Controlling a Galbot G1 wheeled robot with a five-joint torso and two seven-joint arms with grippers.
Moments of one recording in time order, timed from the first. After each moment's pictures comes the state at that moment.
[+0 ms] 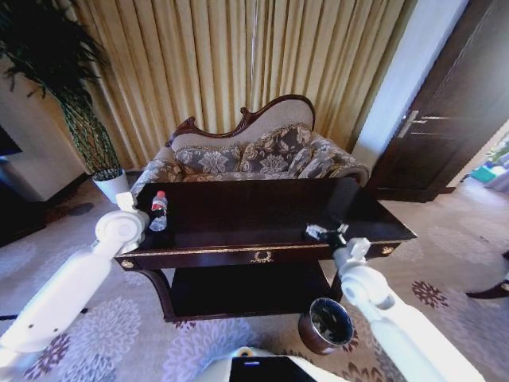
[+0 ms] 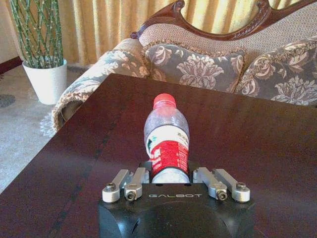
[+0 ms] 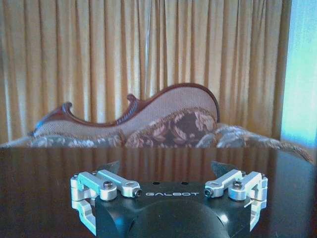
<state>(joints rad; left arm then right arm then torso) 0.79 -0.68 -0.26 -1.93 -1.50 0.67 -0.88 -1.28 0.85 0.44 2.11 0.70 -0.20 0.39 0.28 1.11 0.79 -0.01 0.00</state>
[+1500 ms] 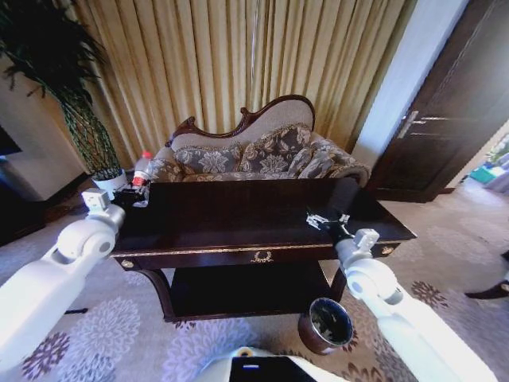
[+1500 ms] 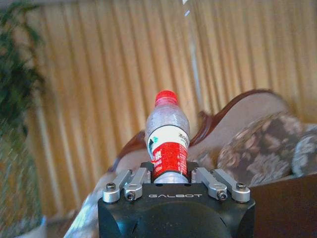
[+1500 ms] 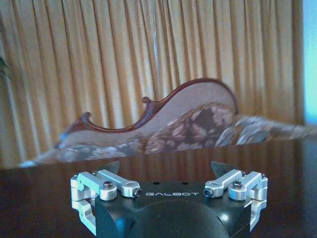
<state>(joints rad) 1.11 -0.54 -0.56 -2.02 -0.88 0.26 -0.26 -1.29 0.84 0.44 2.20 0.87 -0.23 0.43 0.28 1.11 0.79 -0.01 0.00</state>
